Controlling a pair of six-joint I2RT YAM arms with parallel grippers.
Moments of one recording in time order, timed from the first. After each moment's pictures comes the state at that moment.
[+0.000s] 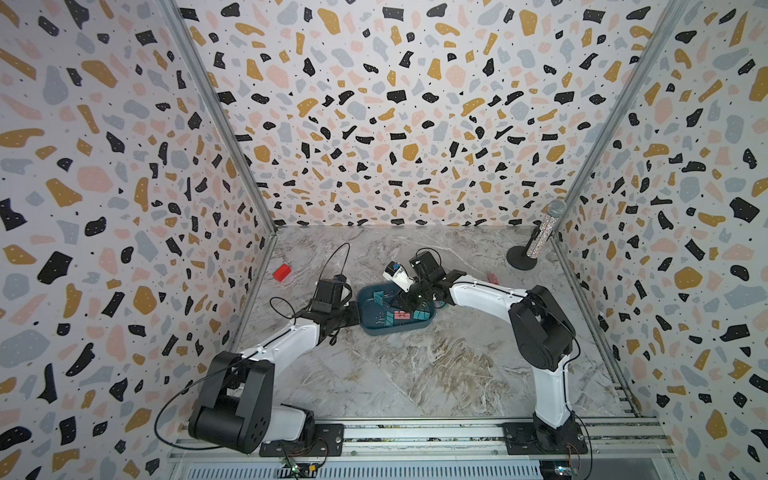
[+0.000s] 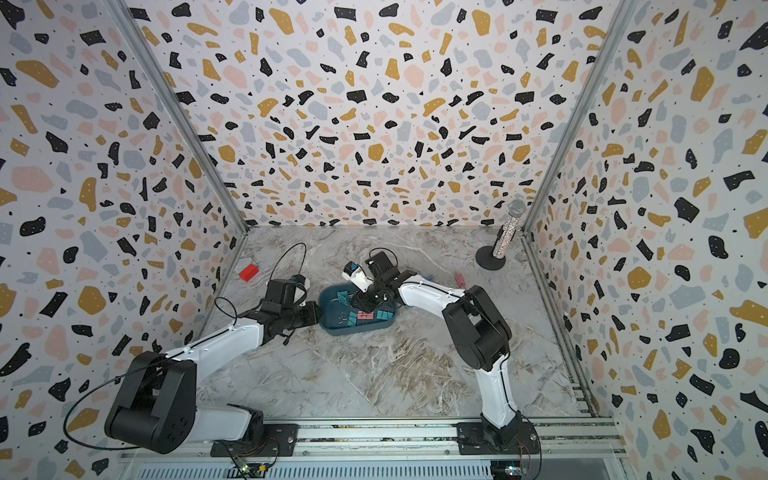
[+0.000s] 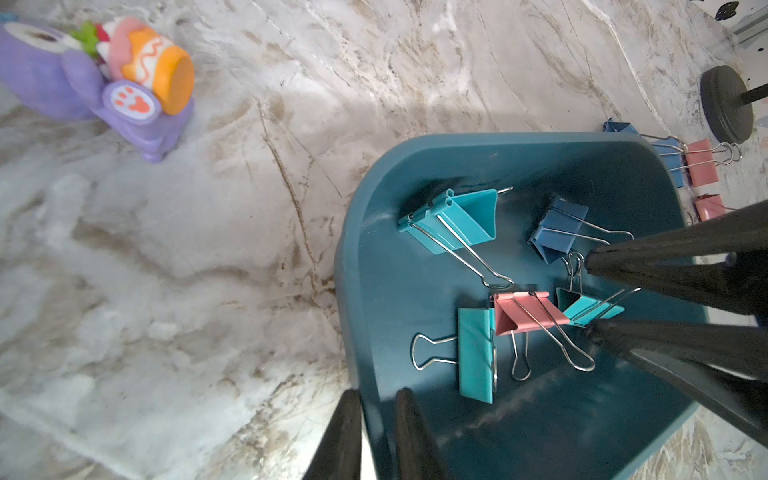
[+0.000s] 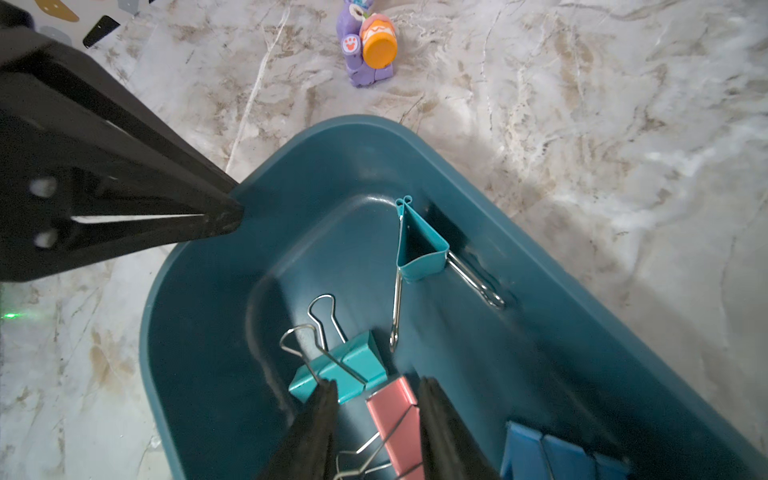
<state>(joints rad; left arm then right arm) -0.25 1.37 0.67 -0.17 0.22 -0.38 0.72 2.03 1.47 -0.30 -0.42 -0.14</state>
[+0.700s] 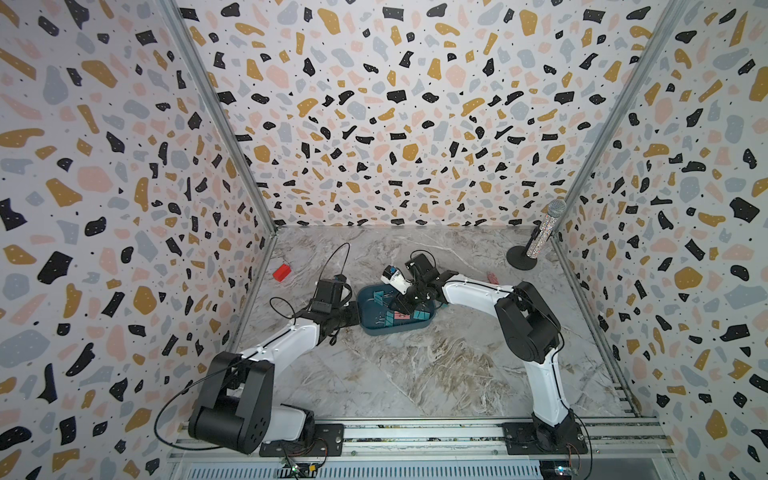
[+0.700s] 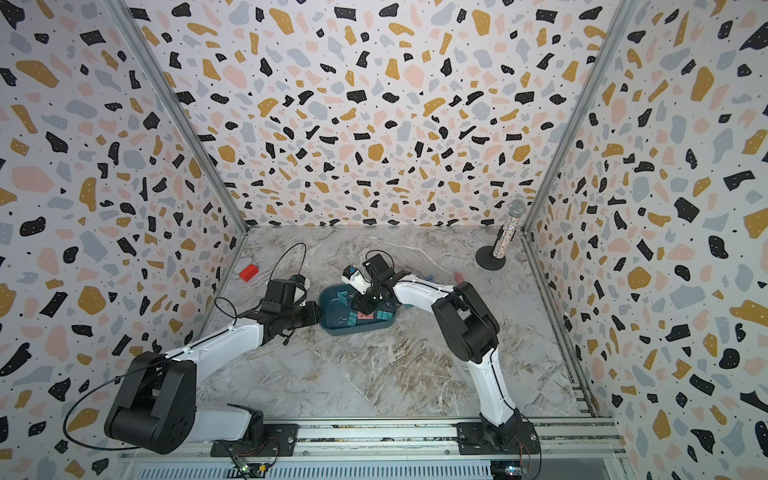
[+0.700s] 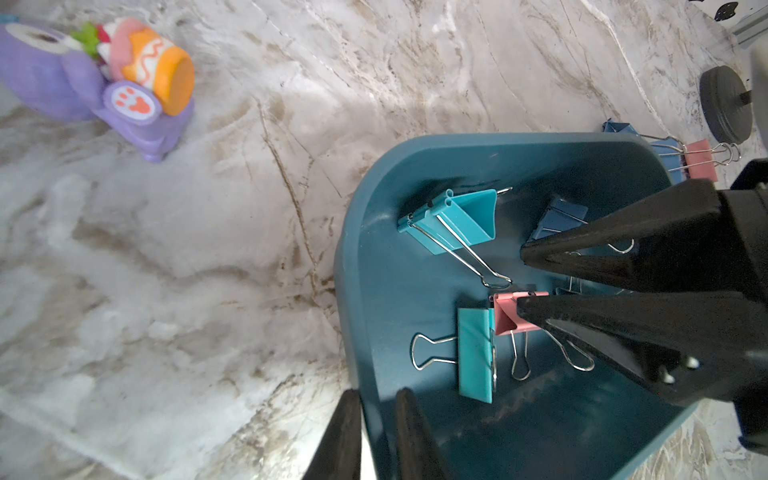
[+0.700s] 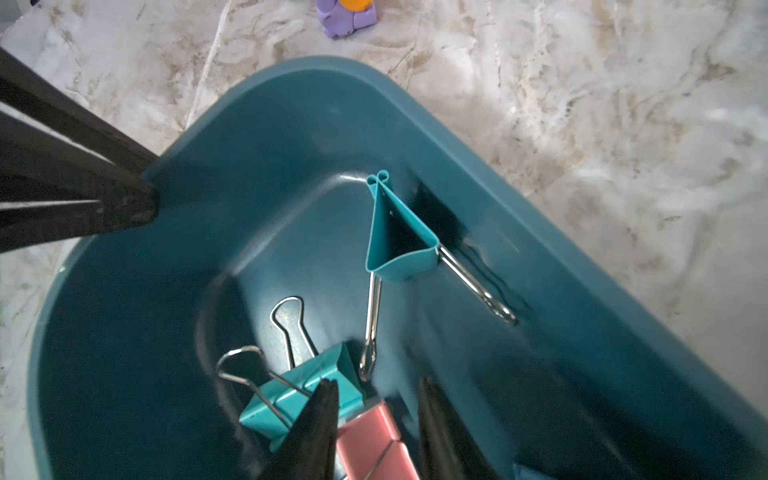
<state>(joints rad) -0.25 1.37 0.67 -0.17 0.22 -0.38 0.72 2.13 1.53 -0.33 -0.42 -0.16</state>
